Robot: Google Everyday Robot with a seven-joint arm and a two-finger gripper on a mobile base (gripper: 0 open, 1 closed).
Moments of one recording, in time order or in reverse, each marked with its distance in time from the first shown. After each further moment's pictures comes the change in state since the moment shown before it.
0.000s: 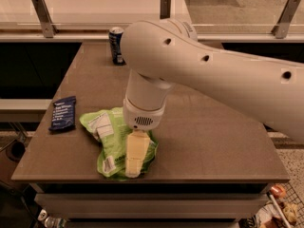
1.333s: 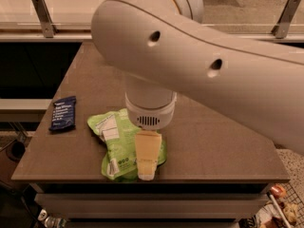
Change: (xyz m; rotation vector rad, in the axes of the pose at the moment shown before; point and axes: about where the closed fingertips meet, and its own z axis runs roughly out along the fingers) arm 0.030 0.023 -0.070 0.205 0.231 0.110
